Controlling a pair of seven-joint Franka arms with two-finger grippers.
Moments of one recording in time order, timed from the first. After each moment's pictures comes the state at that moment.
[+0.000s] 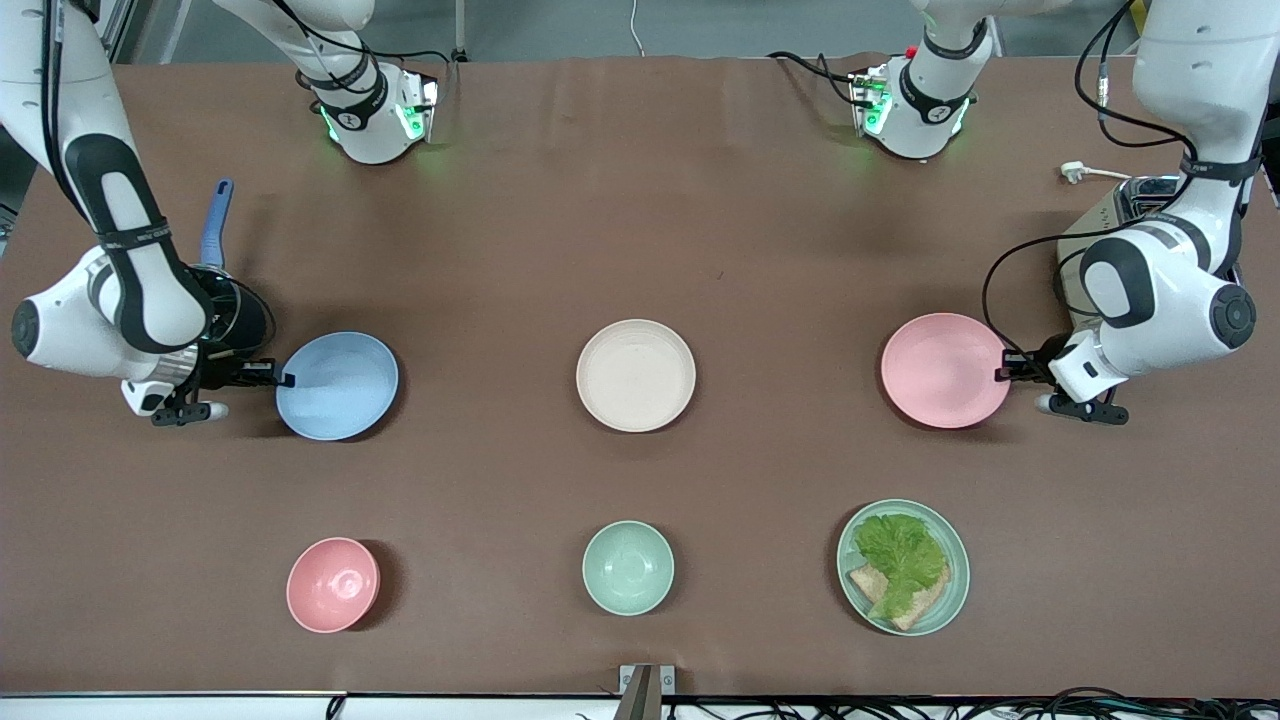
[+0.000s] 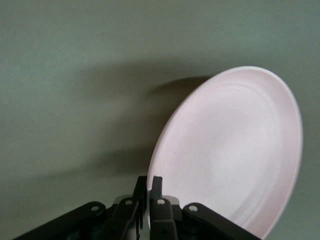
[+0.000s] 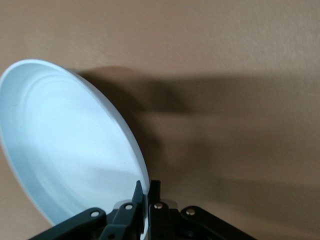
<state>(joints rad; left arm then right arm) 0.02 0.35 0.10 -2.09 -0.31 2.27 0.54 -0.22 0.46 -0.05 -2.03 0.44 2.19 -0.63</state>
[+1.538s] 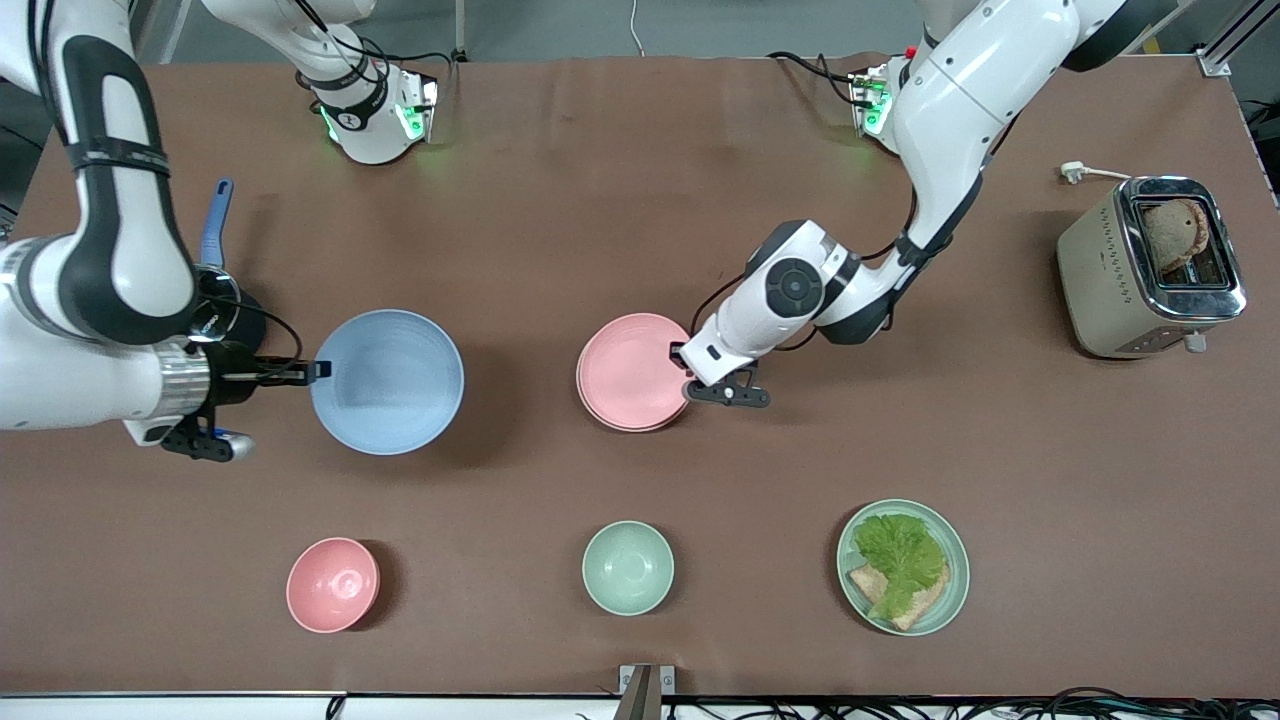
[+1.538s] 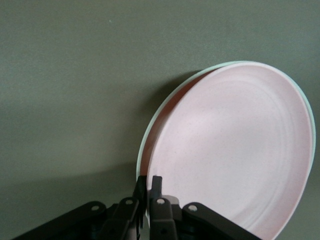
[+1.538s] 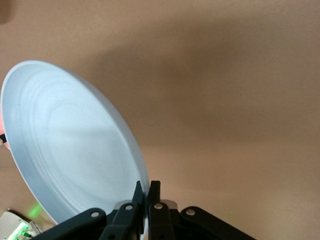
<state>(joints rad) -0.19 0.70 -0.52 -1.82 0.15 2.56 -0.63 0.06 0.41 -0.05 -1.61 0.39 1.66 0.05</state>
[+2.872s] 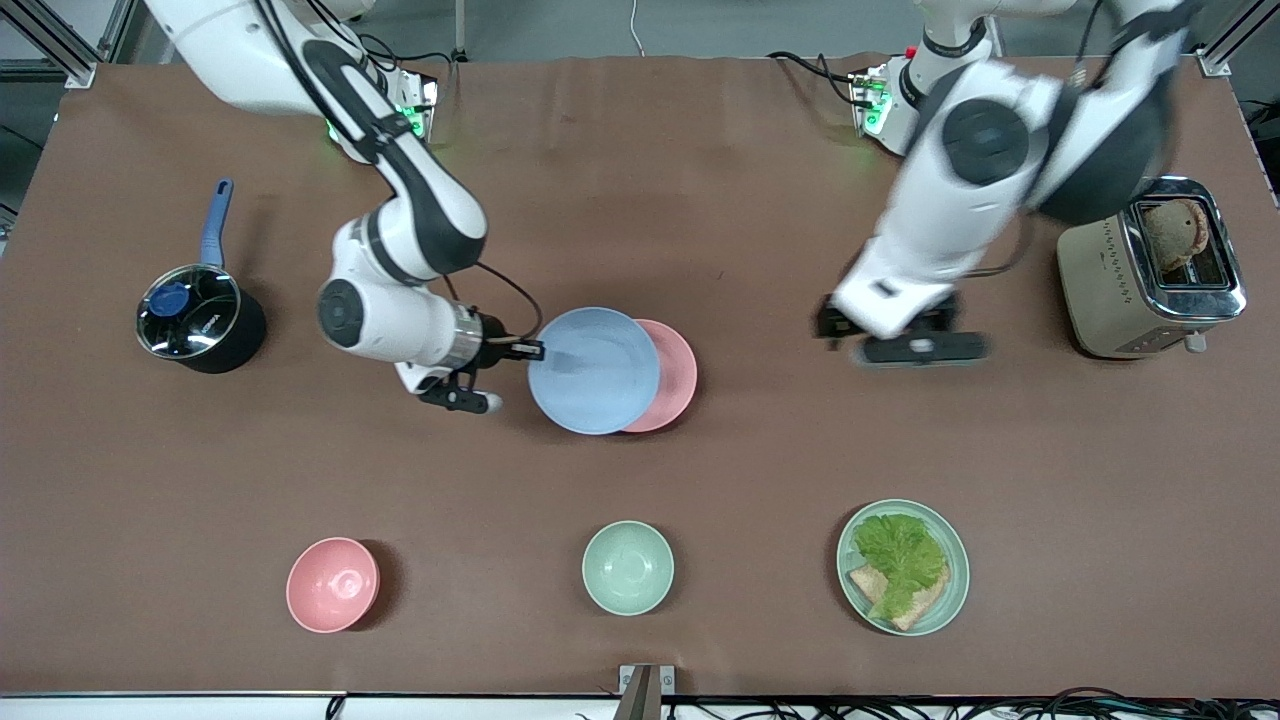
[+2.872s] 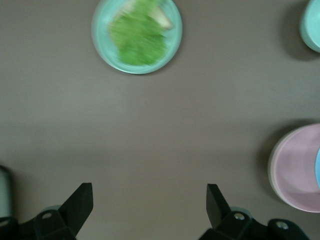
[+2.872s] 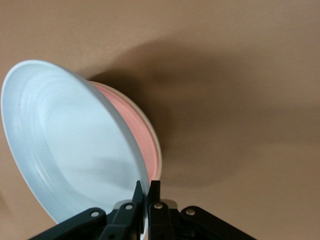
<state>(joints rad) -0.07 0.11 -0.32 -1.73 0.14 1.90 -0.44 0.18 0.48 0.36 -1.91 0.45 2.37 0.42</state>
